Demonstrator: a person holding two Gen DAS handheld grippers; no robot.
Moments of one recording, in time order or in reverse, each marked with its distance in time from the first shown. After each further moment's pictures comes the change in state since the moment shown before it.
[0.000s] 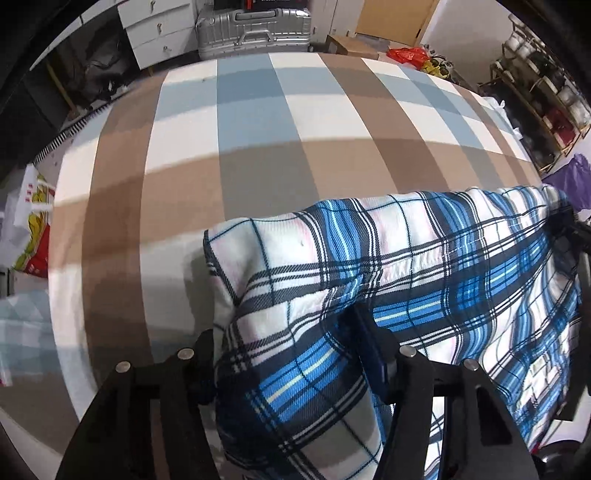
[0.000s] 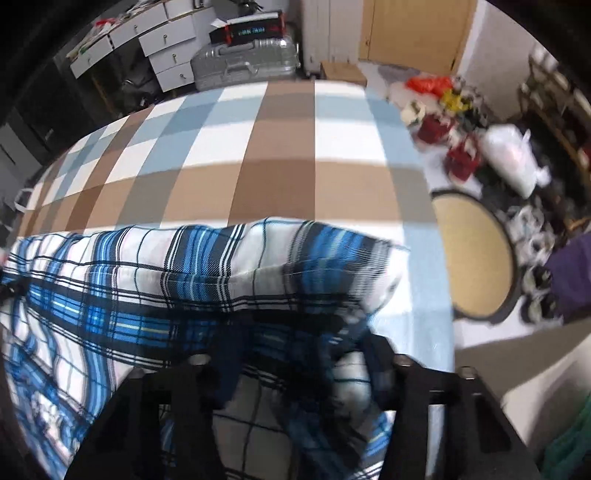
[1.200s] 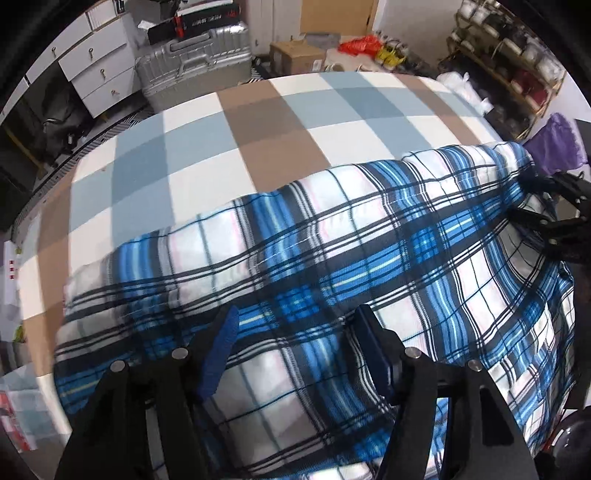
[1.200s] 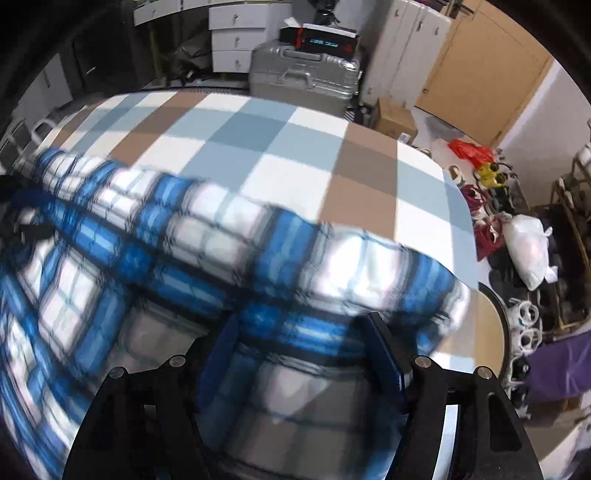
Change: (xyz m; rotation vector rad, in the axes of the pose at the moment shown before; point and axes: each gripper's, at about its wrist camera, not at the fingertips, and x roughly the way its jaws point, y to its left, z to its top) left arm 0.002 -0.094 0.011 0.171 -0.009 -0.020; right arm 0.020 0.048 0.035 -0.331 -0.033 -0.003
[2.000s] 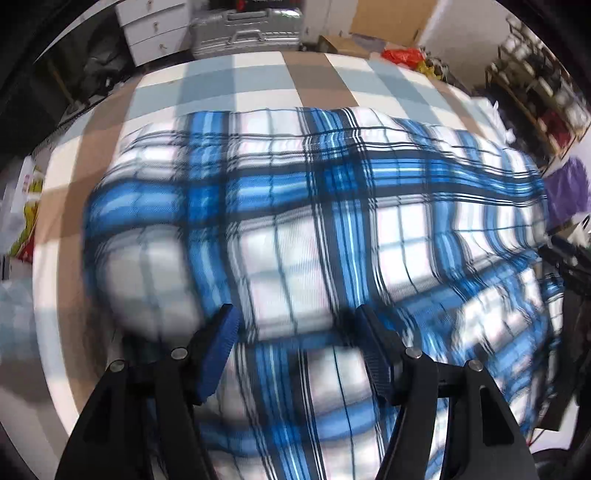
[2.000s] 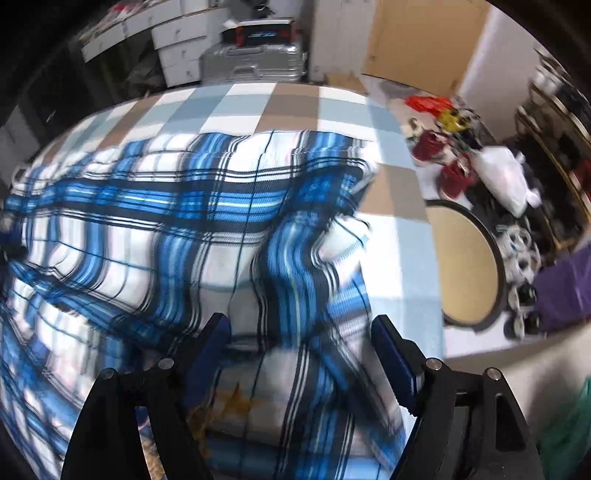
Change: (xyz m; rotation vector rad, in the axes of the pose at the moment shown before) left arm -0.030 0.007 -0.090 -0.213 0.002 -0.010; right arm -0.041 -0.009 -0.084 0.295 0.018 -0.025
